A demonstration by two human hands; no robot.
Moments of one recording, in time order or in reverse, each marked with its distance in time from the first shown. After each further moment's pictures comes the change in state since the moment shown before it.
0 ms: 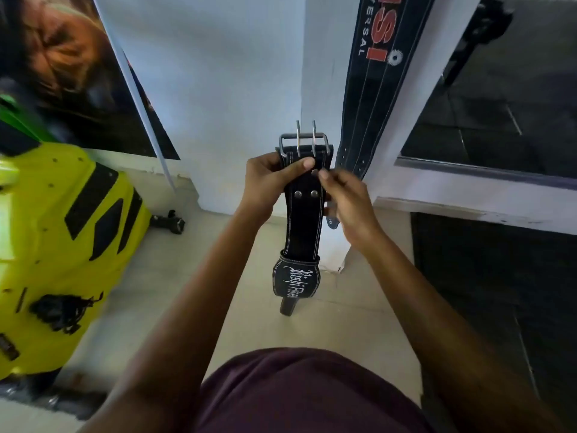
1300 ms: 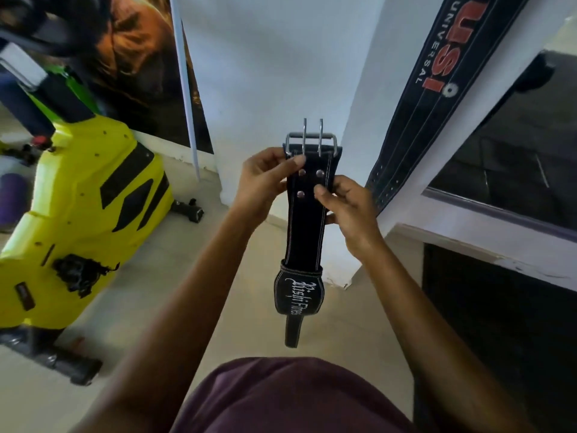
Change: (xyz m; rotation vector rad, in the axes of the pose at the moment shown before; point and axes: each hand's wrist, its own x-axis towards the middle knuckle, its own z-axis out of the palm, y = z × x) left_hand -0.047 0.037 -0.070 -0.153 0.016 0.051; right_hand -0.029 -0.025 0.062 -0.134 -0.114 -0.137
